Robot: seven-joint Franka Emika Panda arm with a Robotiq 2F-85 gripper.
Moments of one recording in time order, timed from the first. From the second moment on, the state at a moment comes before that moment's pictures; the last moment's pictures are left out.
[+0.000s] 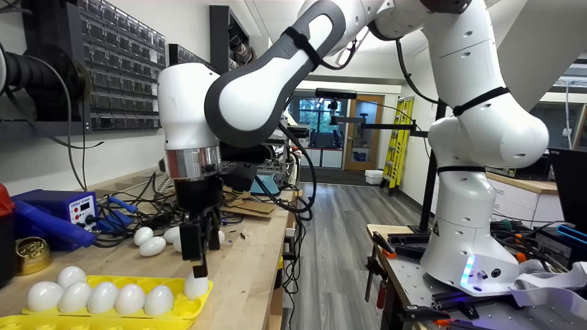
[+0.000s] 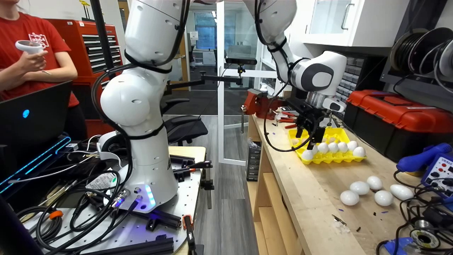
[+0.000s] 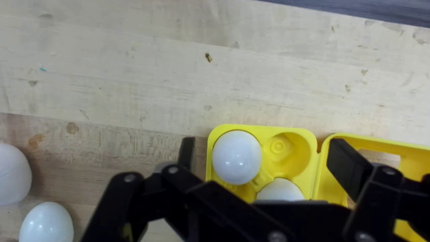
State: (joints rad) arm 0.15 0.40 0.14 -2.01 -0.03 2.32 0.16
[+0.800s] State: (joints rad) arm 0.15 0.54 0.11 -1.91 -0.03 2.34 0.15
